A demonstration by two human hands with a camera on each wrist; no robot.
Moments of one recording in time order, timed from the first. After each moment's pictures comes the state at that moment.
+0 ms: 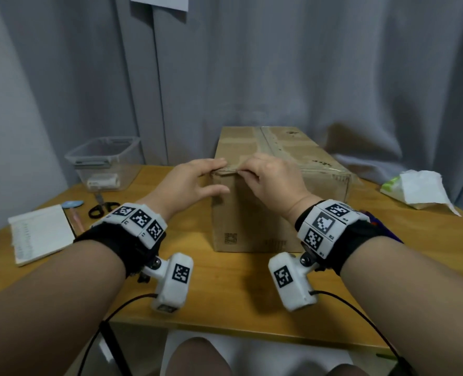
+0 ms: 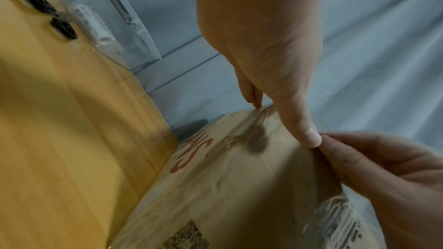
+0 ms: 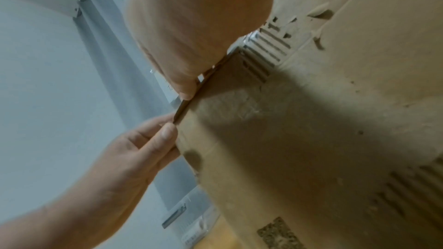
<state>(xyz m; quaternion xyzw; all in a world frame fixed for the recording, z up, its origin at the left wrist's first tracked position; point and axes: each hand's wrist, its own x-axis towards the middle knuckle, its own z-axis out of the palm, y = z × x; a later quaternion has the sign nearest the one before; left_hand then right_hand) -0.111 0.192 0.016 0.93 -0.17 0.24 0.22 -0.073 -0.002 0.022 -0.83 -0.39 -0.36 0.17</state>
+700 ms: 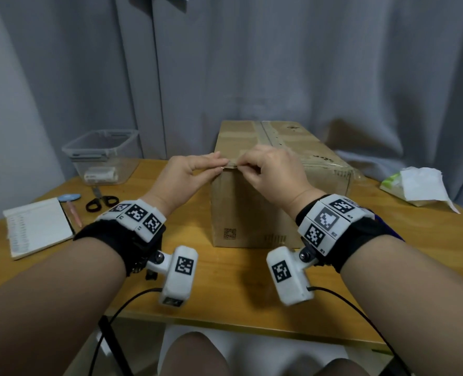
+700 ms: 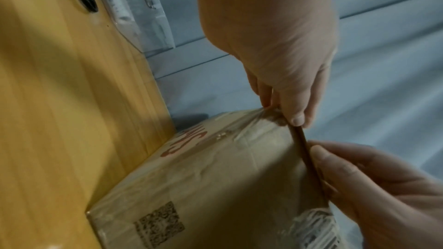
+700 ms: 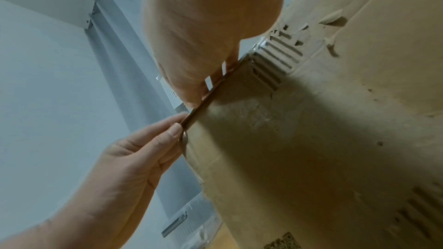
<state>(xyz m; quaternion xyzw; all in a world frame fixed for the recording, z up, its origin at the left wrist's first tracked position) -0.112 0.190 0.007 0.86 -0.18 0.28 0.39 -0.074 -0.002 0.028 -0.85 -0.37 -0.32 0.18</state>
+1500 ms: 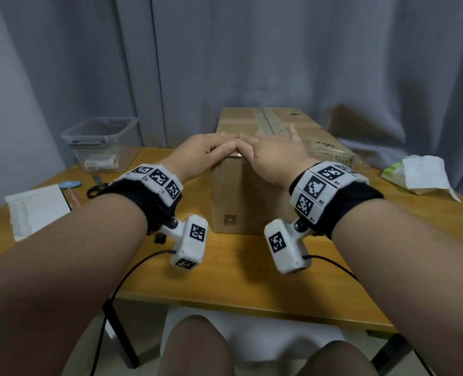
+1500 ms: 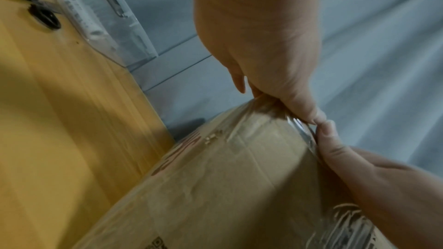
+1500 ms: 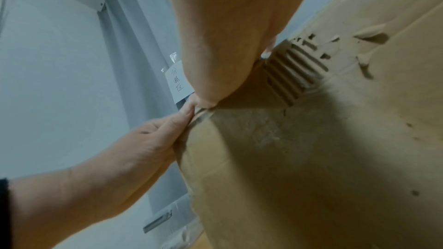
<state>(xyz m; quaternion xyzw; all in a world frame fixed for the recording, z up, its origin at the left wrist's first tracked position) -0.083 0.183 0.021 0.92 -0.20 0.20 0.27 -0.059 0.005 0.039 -0.96 -0.24 -0.12 -0.01</state>
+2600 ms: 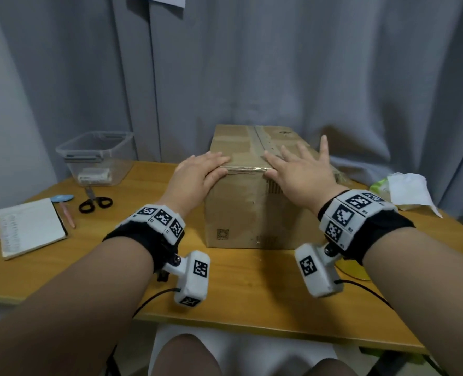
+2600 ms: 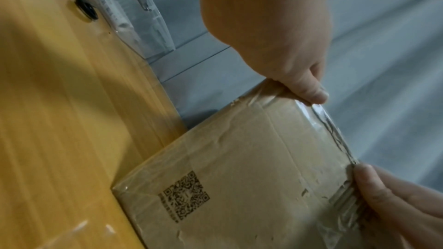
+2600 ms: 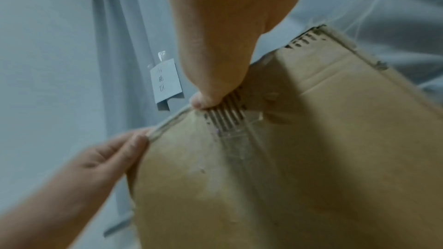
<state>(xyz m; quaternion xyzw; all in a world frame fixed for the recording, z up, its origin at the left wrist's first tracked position) -0.084 0.176 -0.006 0.91 -0.13 0.34 0.19 -0.064 -0.055 0.040 -0.96 -0.20 -0.19 -0.10</state>
